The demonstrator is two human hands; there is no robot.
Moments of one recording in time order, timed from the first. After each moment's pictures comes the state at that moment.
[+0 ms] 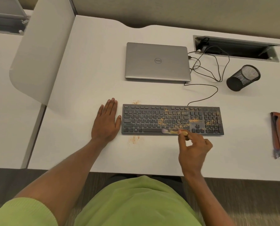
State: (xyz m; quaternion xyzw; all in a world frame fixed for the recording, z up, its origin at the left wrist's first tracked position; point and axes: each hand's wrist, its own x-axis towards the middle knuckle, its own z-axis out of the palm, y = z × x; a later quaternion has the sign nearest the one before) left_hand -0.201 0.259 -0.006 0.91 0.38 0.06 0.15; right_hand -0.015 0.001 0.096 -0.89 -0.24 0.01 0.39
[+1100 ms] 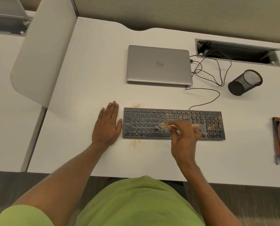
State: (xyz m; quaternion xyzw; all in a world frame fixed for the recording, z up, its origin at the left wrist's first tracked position) left_hand -0.200 0.260 -0.008 0.91 0.38 0.07 0.15; right_hand -0.004 0.048 0.104 -0.85 -0.36 0.06 0.38
